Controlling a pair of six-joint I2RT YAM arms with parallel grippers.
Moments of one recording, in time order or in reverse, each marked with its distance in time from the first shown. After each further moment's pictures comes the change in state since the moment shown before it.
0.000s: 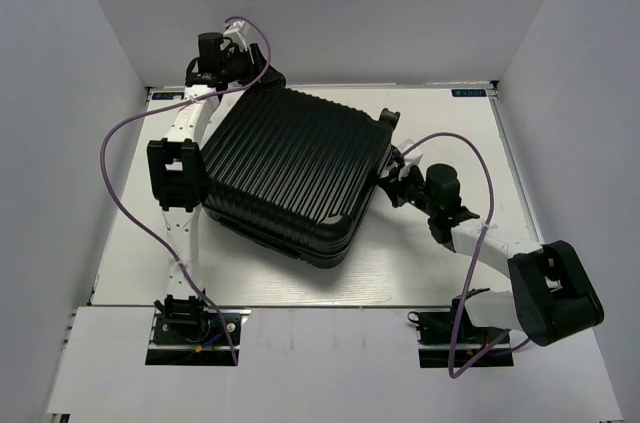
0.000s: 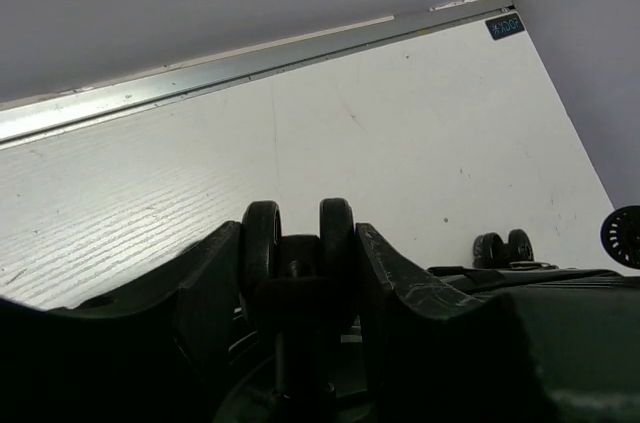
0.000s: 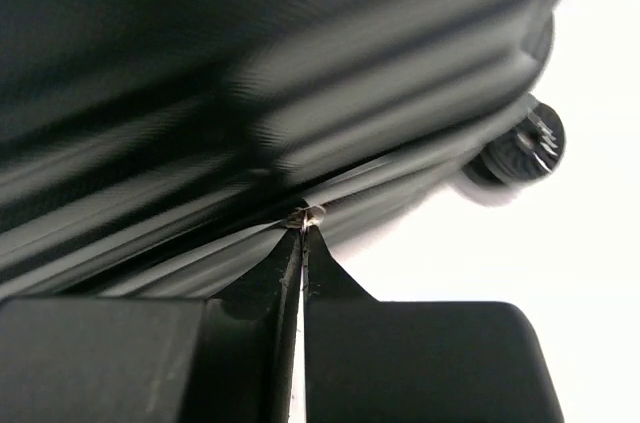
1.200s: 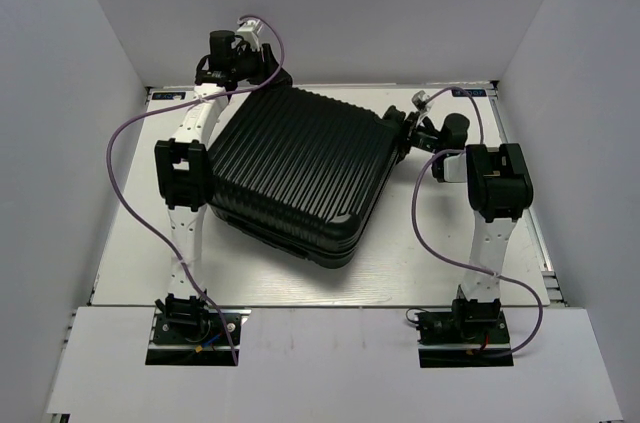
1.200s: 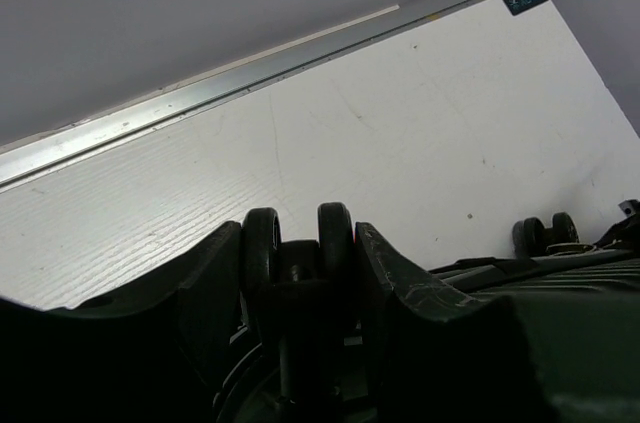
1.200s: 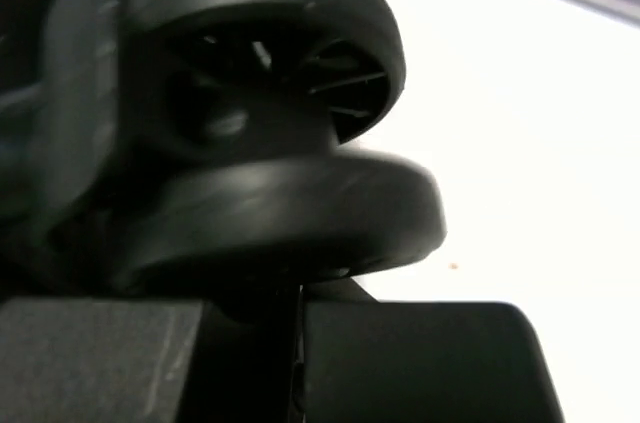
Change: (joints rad) left arm -0.047 0.022 0.051 -0.027 -0.046 0.129; right arm -0.308 0.852 0.627 0.536 -0.695 0.386
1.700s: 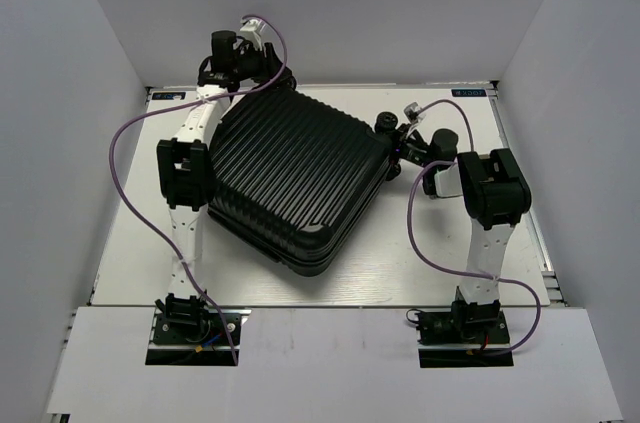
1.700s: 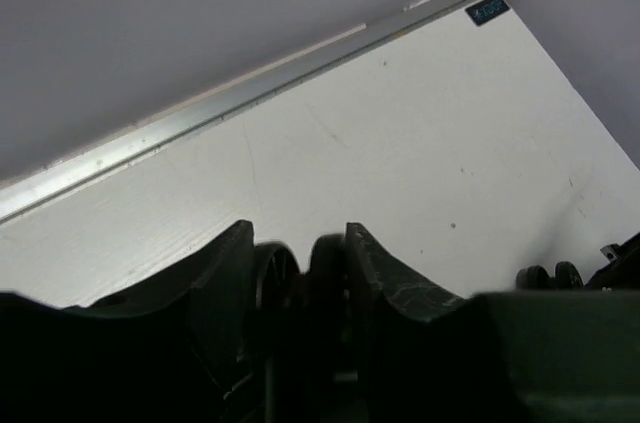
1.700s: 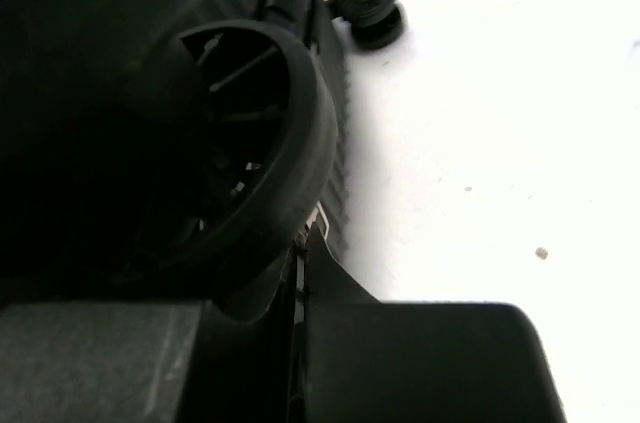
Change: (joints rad) left arm -0.005 0.021 0.007 0.063 0.071 -0.021; right arm 0.080 -0.058 -0.170 0.125 0.133 0.118
